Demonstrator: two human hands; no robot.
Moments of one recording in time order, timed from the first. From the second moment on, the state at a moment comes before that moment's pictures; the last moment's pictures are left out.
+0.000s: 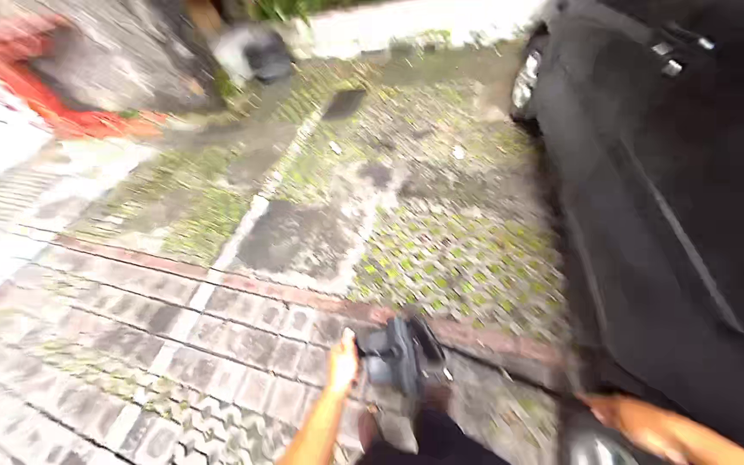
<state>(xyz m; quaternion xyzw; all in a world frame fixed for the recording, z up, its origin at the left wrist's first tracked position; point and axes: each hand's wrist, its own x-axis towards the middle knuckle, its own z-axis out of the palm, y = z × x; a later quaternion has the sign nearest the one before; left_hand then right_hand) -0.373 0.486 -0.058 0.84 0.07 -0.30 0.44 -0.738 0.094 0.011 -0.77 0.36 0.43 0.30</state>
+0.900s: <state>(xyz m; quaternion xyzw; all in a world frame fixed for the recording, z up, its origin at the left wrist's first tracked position) -0.414 0.600 -0.083 0.82 0.22 -0.23 0.48 -0.631 0.230 -0.055 -0.75 0.53 0.38 0.10</state>
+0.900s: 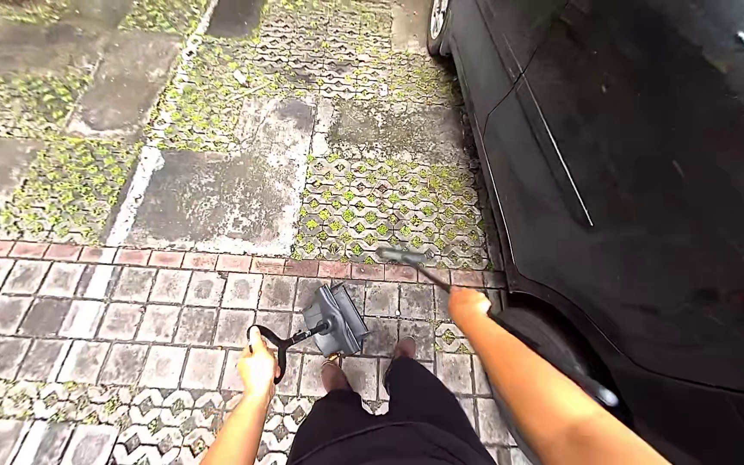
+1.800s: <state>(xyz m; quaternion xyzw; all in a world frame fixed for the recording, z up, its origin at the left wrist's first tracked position) -0.381 0.615 -0.065 0.92 0.04 -0.24 0.31 -0.803 0.338 -0.022 -0.68 0.44 0.48 0.35</state>
